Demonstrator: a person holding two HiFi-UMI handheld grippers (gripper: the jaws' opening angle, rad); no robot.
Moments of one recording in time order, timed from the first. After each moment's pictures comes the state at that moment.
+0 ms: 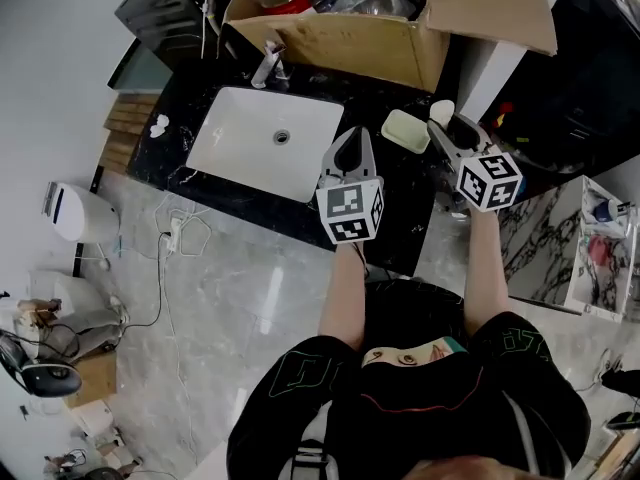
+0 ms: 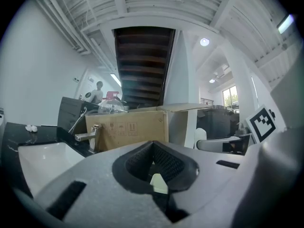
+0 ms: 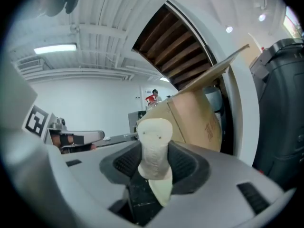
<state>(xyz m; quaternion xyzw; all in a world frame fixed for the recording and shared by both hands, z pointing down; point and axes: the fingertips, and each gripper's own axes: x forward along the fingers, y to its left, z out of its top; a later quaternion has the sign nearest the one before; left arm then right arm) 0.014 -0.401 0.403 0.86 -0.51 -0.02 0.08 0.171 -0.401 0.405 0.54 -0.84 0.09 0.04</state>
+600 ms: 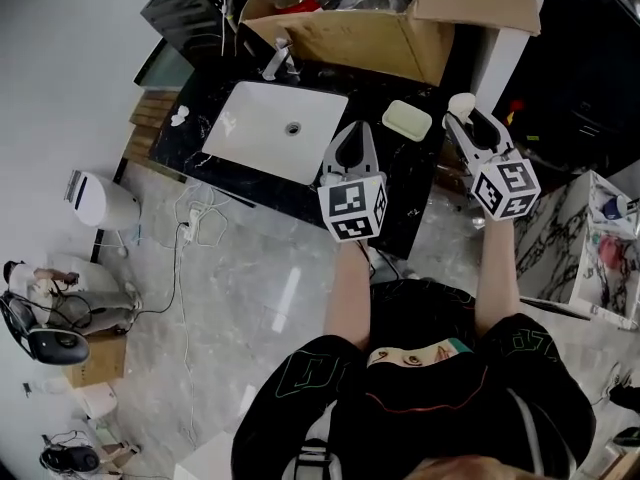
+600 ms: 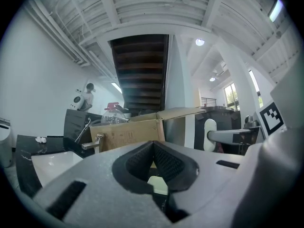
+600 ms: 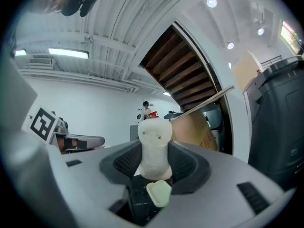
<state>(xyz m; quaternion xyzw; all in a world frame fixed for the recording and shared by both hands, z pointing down) 0.026 -0.346 0.370 0.84 -0.54 -0.02 0.03 0.205 -0.334 0.350 0.54 -0.84 0.01 -0.02</state>
